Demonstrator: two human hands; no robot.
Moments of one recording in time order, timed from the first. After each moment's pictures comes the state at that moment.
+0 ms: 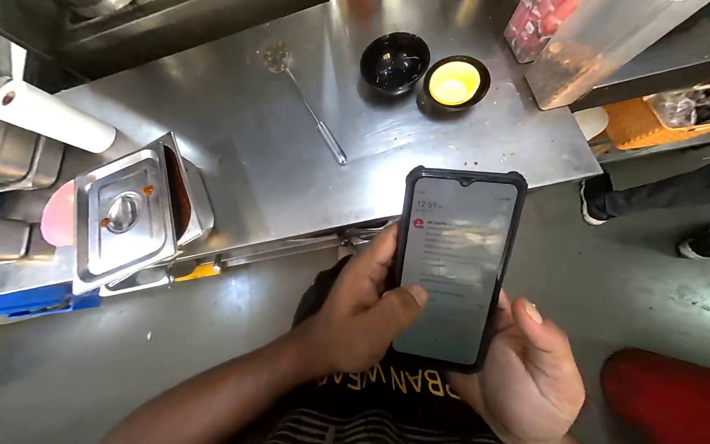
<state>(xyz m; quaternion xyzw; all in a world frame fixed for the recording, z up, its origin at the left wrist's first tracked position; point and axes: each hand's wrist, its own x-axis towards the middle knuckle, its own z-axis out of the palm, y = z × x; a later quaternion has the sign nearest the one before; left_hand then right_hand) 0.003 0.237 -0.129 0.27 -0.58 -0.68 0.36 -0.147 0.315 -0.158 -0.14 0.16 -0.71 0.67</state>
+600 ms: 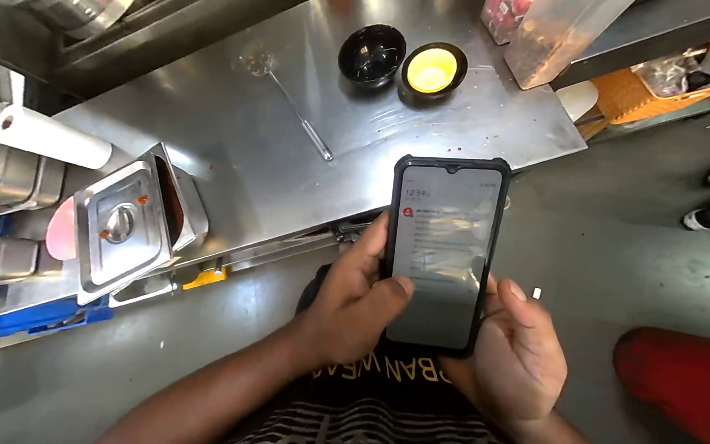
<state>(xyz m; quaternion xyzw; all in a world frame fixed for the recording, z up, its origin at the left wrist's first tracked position) -0.017 0.244 -0.129 0.26 -0.61 -0.68 0.32 -0.164 0.326 -0.163 -0.14 0.19 -0.73 0.64</state>
